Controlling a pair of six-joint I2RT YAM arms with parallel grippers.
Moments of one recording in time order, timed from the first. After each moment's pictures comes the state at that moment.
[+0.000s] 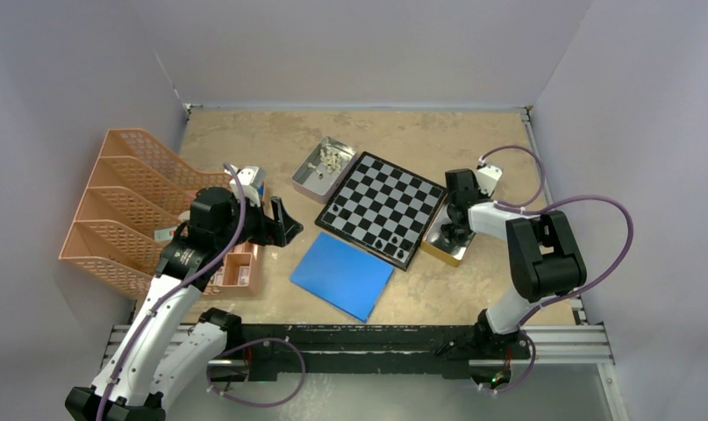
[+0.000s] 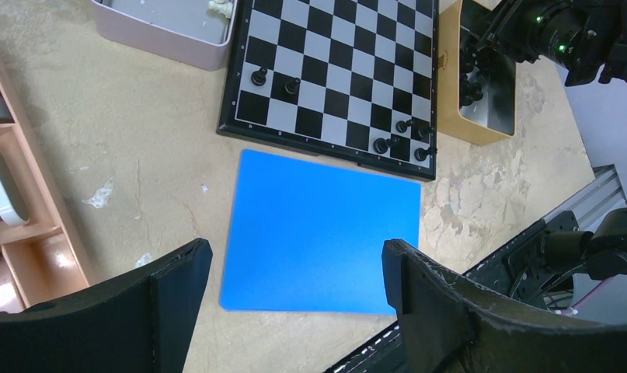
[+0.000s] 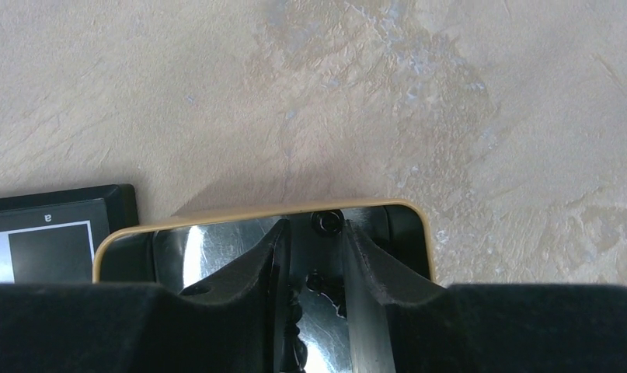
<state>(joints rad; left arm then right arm) -0.31 0.75 0.80 -0.57 0.32 -0.34 0.21 1.64 0.77 -0.02 0.67 0.59</state>
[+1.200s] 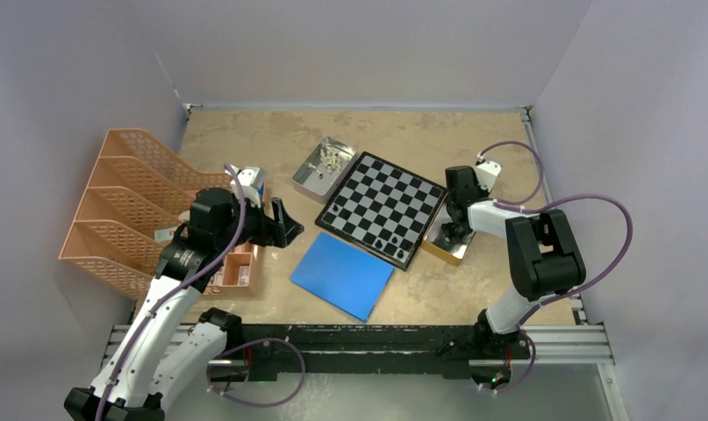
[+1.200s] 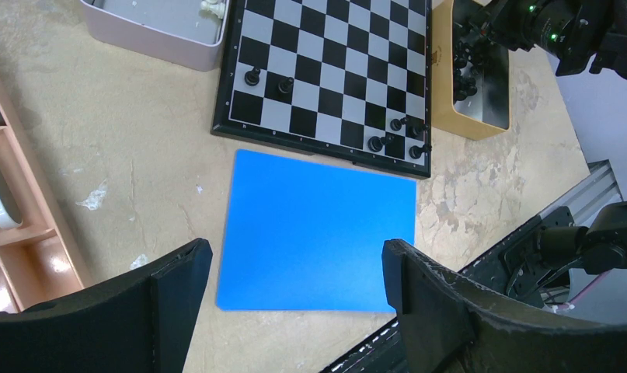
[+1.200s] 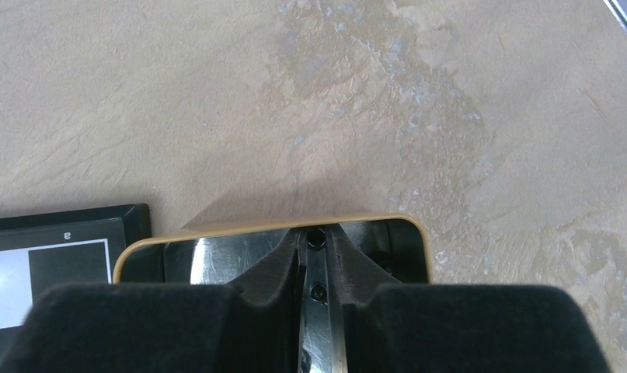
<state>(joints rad) -0.32 0.74 0.80 -0.57 0.33 -0.34 0.21 1.65 0.79 0.02 0.70 0.53</state>
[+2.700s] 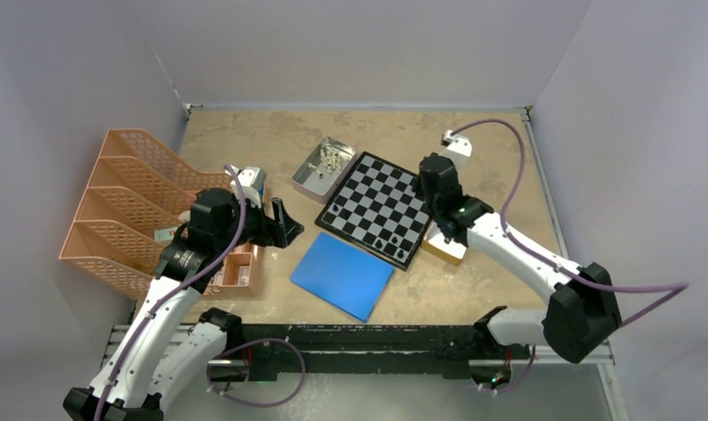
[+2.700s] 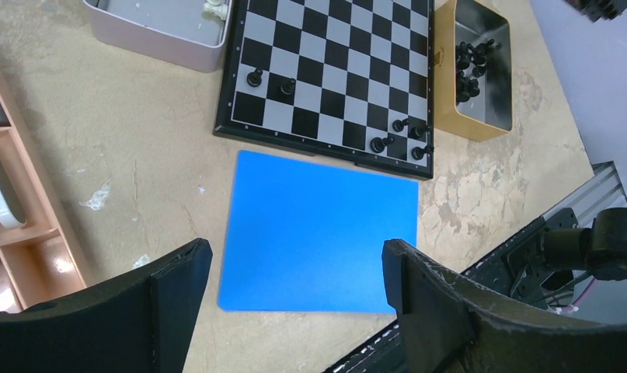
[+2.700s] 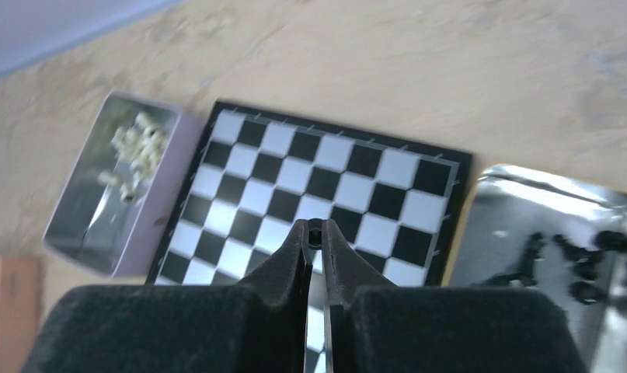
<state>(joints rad) -0.33 0.74 0.80 -0.57 0.32 -0.34 0.54 1.28 0.92 -0.13 0.57 0.60</state>
